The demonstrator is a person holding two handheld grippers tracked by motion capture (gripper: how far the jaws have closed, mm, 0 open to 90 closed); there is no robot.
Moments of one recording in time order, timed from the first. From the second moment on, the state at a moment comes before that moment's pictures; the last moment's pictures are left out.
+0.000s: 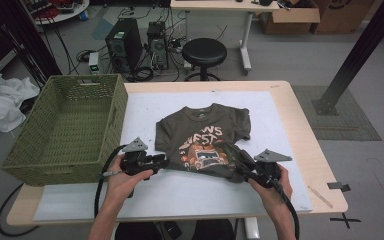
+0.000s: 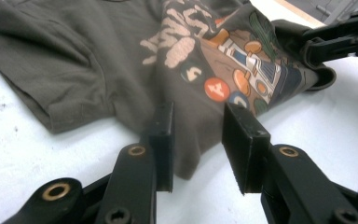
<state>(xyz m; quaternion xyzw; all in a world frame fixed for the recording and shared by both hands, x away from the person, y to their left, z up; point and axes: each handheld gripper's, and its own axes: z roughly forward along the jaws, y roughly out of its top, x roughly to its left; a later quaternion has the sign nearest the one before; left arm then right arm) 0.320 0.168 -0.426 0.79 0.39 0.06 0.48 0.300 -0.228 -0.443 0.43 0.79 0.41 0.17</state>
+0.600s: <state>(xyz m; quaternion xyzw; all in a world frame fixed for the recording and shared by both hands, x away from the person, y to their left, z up) 0.318 0.174 -0.427 0.78 0.40 0.07 0.48 0.216 -0.295 -0.448 0.49 0.76 0.40 0.16</state>
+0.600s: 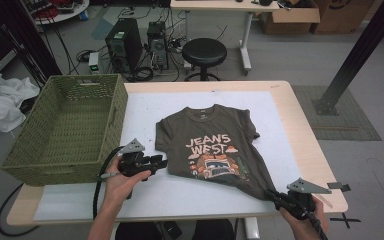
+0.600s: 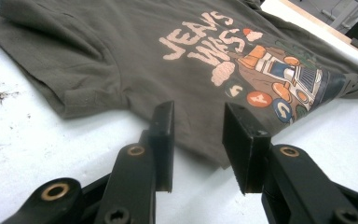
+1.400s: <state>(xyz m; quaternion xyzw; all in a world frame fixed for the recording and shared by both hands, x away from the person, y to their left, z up) 0.309 0.182 -0.429 0.77 0.41 0.07 0.49 0.303 -0.109 -0.447 0.28 0.87 0.38 0.16</state>
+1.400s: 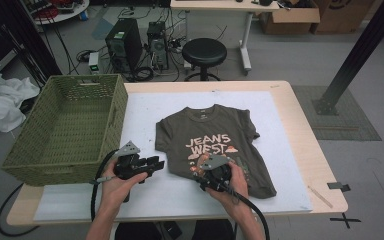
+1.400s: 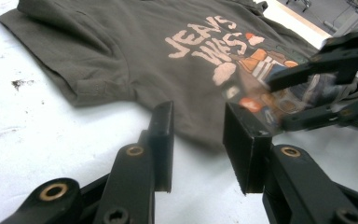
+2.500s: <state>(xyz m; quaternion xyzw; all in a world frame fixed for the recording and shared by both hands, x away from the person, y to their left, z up) 0.303 0.180 -0.430 0.76 0.41 0.06 0.51 0.306 -0.121 -0.445 0.19 0.90 0.38 0.11</state>
